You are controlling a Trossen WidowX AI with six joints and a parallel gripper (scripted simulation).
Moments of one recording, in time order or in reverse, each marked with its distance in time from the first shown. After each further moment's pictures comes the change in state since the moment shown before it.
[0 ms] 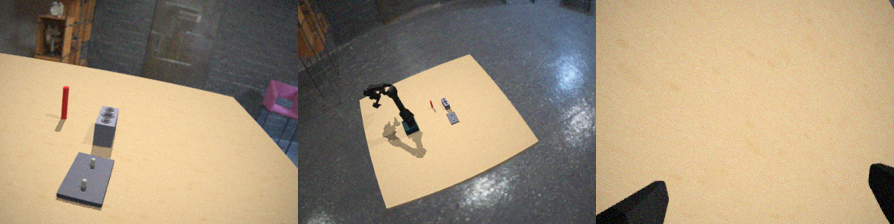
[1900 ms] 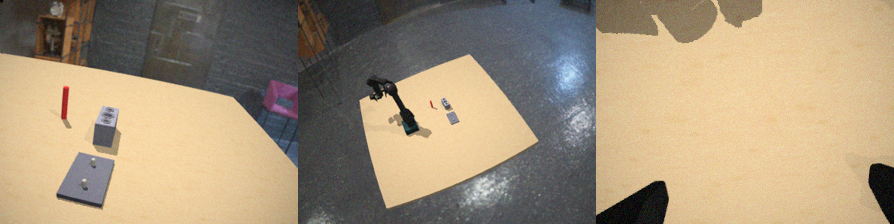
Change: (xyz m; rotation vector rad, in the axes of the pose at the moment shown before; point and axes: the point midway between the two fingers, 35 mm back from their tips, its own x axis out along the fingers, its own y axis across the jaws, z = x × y) arm -0.020 -0.015 0.004 -2.369 -0.517 0.293
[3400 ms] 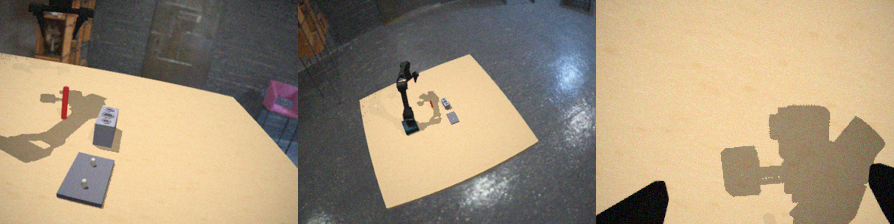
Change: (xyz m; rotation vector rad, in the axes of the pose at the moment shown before) arm 0.012 0.298 -0.025 2.752 0.042 -0.002
